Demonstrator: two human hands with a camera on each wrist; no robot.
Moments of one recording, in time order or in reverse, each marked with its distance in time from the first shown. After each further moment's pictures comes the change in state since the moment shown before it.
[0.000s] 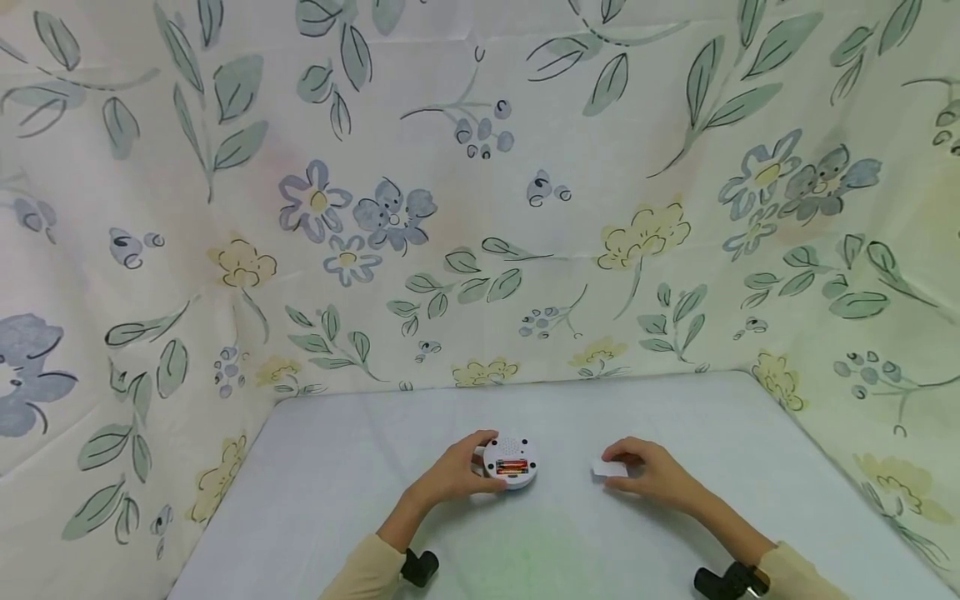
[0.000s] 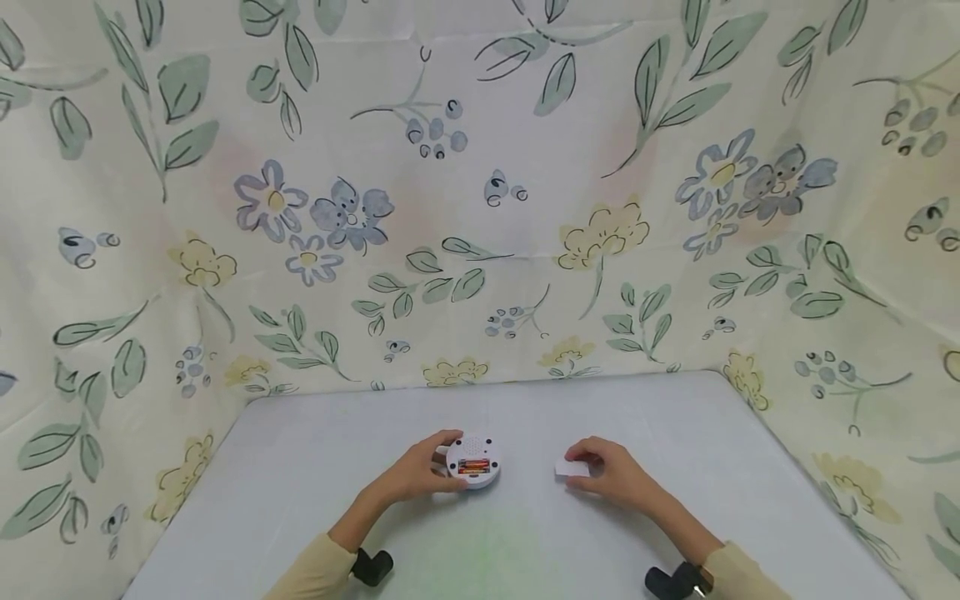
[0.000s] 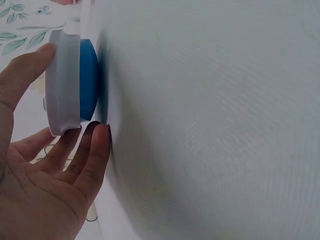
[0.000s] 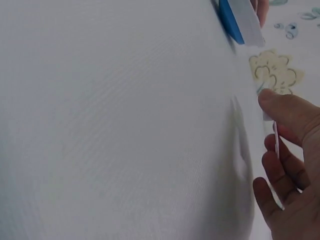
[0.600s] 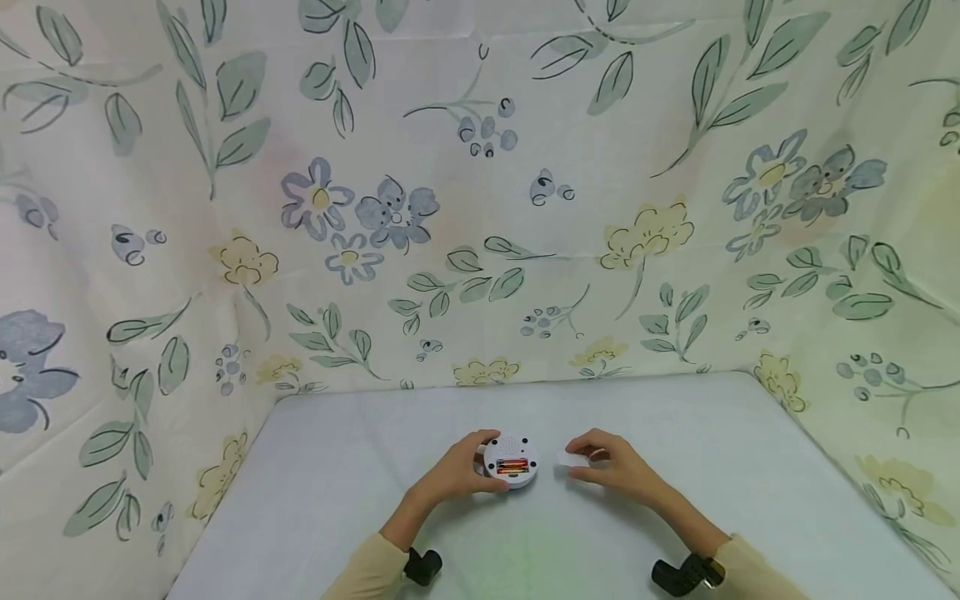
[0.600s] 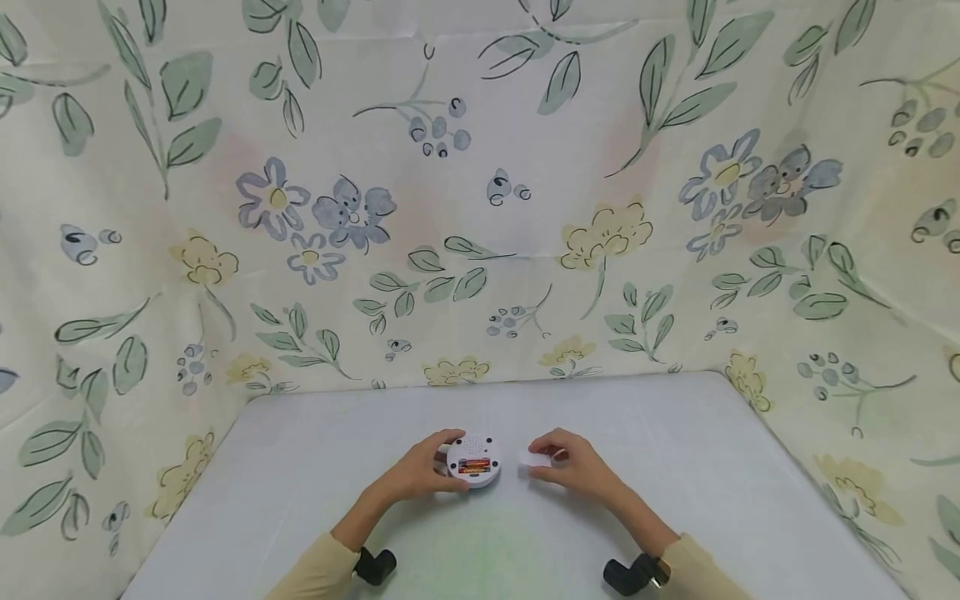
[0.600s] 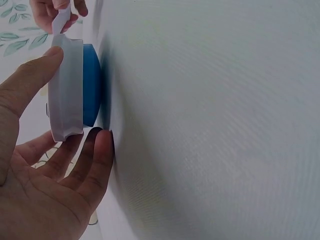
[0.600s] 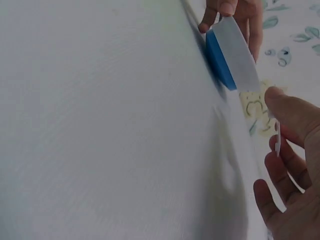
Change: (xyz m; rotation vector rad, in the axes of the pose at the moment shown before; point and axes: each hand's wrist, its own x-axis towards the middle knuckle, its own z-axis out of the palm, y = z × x) left_hand 0.002 -0.003 0.003 0.045 0.025 0.023; right_hand 0.038 -0.020 0.034 0.145 -0.004 0.004
